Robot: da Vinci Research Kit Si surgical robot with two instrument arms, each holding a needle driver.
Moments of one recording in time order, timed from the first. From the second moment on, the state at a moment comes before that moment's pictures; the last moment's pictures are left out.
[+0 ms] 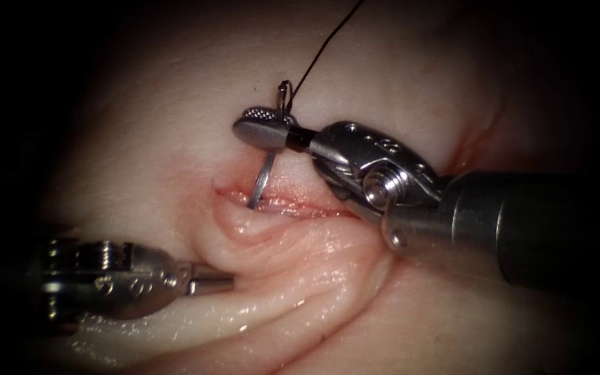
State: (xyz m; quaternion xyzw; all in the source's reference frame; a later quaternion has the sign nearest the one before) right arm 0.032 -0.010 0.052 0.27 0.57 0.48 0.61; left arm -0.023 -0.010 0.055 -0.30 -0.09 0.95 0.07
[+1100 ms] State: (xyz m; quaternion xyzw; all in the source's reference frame) right arm 0.033 -0.015 0.045 0.41 0.53 0.53 0.52; left arm -0.023 -0.010 0.055 -0.30 -0.09 0.95 0.07
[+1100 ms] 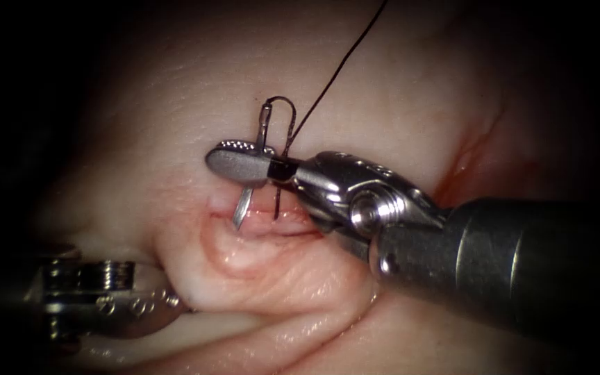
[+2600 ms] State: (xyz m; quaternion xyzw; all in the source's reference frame) right arm 0.036 -0.017 0.041 0.49 0.52 0.55 0.44; left arm -0.023 -0.010 0.055 -0.30 -0.09 0.95 0.07
